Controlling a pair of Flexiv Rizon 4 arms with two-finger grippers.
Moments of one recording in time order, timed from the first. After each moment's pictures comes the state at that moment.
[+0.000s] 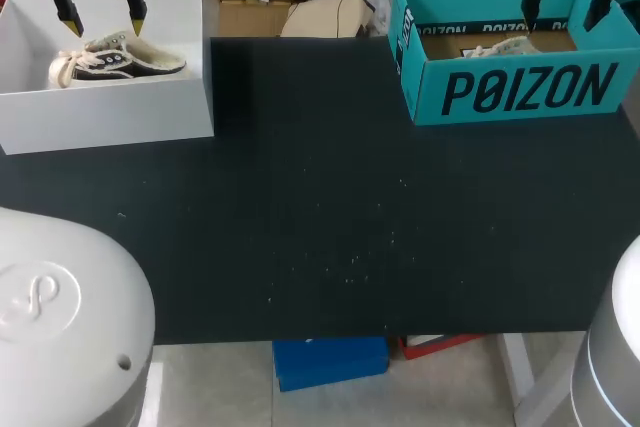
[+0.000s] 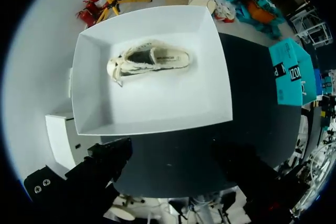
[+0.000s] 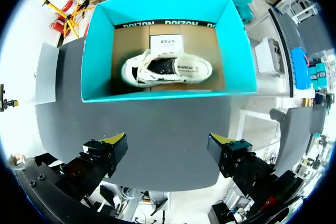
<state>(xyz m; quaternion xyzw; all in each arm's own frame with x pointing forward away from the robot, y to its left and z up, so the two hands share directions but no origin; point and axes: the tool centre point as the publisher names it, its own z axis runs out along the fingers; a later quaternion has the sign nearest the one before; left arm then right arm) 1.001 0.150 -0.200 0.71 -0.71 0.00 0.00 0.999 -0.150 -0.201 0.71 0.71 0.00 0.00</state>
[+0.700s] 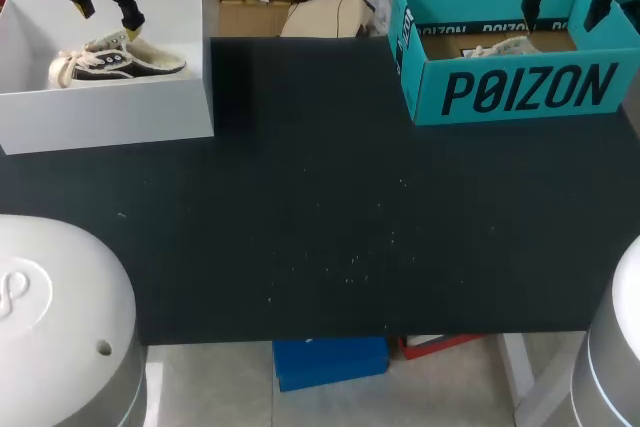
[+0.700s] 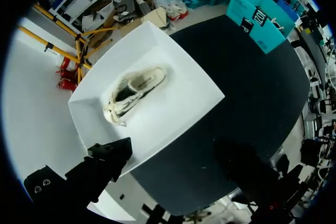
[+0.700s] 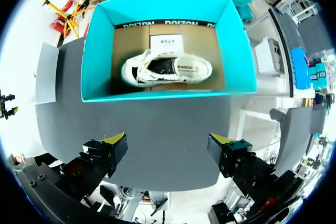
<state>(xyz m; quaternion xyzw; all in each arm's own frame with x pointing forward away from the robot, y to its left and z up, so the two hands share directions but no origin) 1.006 0.147 -0.189 0.47 -0.88 0.03 -0.08 0.998 -0.151 -0.201 0.71 0.71 0.00 0.00</state>
